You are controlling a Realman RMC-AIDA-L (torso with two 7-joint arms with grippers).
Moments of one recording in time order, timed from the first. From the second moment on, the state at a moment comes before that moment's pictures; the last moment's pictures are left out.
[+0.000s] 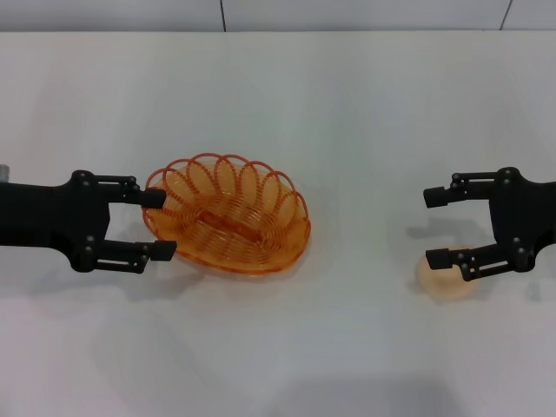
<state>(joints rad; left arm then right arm) -0.49 -1.95 0.75 0.76 2.08 1.78 -1.33 0.56 1.90 -1.02 -0.61 -1.79 -1.68 1.21</state>
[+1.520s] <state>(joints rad) -0.57 -1.95 0.70 1.19 2.37 1.75 -2.36 0.50 1.96 -1.01 -0.68 -1.78 -1.65 1.15</state>
